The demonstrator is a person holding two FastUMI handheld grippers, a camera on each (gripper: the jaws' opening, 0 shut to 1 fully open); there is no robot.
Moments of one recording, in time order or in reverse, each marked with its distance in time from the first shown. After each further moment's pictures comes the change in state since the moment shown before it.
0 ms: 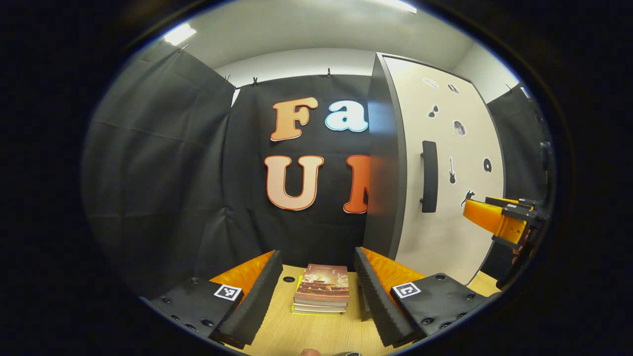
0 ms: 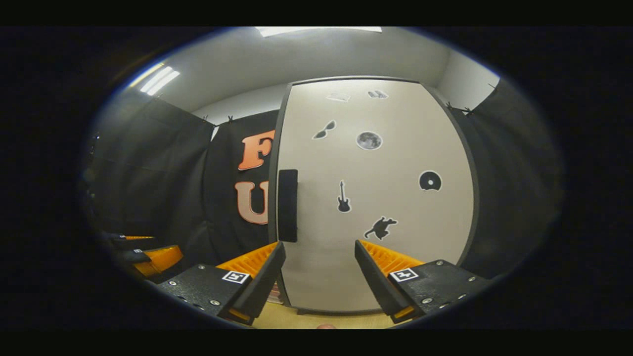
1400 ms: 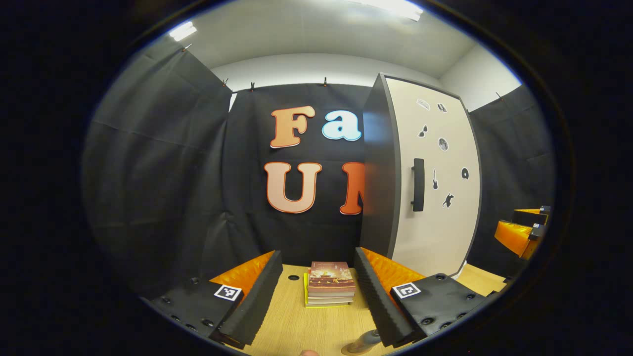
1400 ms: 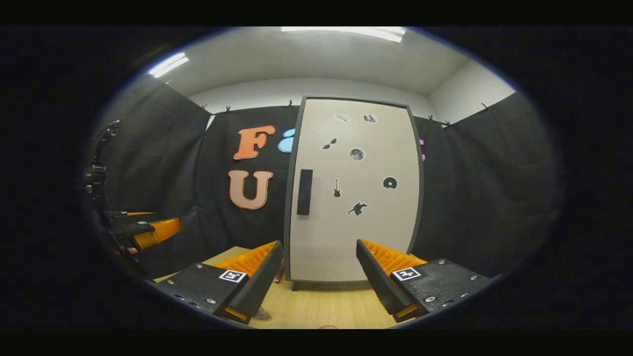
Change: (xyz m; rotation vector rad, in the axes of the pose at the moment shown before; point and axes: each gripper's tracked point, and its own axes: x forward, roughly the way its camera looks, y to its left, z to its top) left arm -0.070 0.068 0.017 -0.011 -0.002 -0.104; right arm -0.137 0.073 0.018 -0.081 0.042 -0.163
